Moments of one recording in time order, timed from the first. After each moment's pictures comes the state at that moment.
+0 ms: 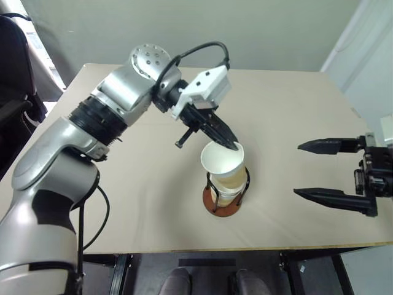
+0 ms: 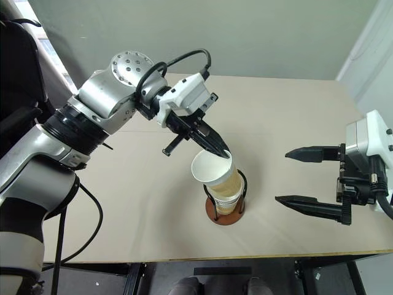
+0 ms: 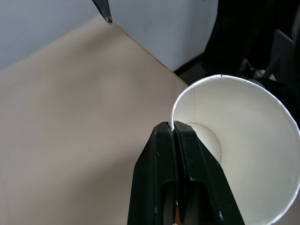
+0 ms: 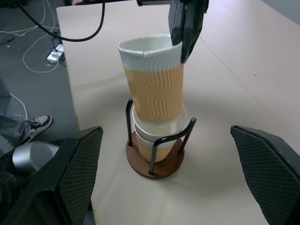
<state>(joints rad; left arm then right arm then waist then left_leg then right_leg) -1.51 0.73 -0.88 0.44 -0.78 0.04 -1.58 -0.17 -1.20 -0.69 -0.69 1.16 0.99 0.98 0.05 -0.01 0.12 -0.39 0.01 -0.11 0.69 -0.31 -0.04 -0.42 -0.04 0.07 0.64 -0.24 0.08</state>
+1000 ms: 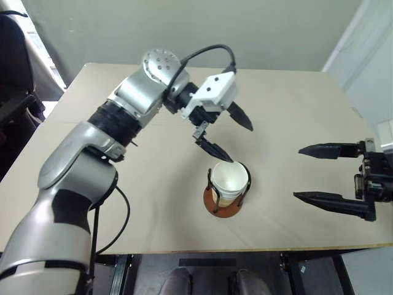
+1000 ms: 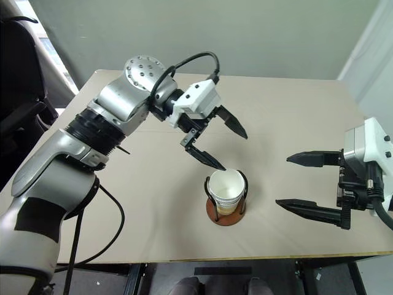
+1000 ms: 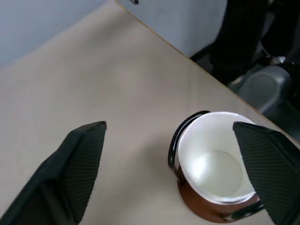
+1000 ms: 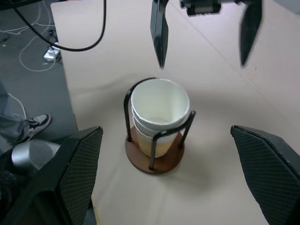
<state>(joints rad) -1.41 0.68 -0.72 0.52 -0.62 0.04 -1.58 -0.10 -1.22 -0.70 -0.68 1.13 0.96 0.99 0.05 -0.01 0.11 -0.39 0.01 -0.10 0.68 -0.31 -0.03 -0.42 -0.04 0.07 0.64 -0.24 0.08</state>
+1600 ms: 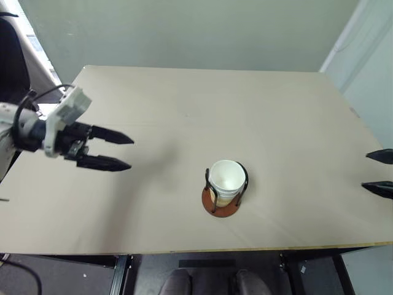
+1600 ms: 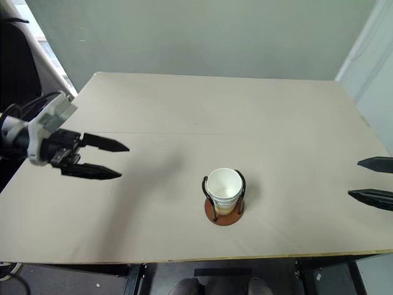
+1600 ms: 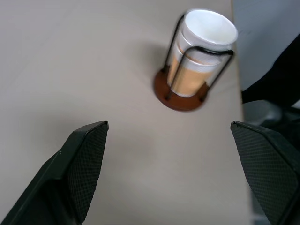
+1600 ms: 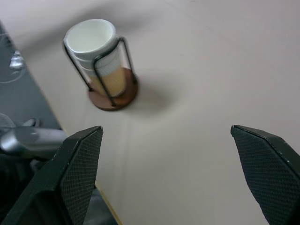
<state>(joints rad) -0.72 1.32 -0.18 0.25 -0.76 0.55 -1.58 0.14 -1.27 -0.88 -0.22 0.75 0.84 1.42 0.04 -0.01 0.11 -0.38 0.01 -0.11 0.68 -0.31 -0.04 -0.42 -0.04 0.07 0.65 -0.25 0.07</state>
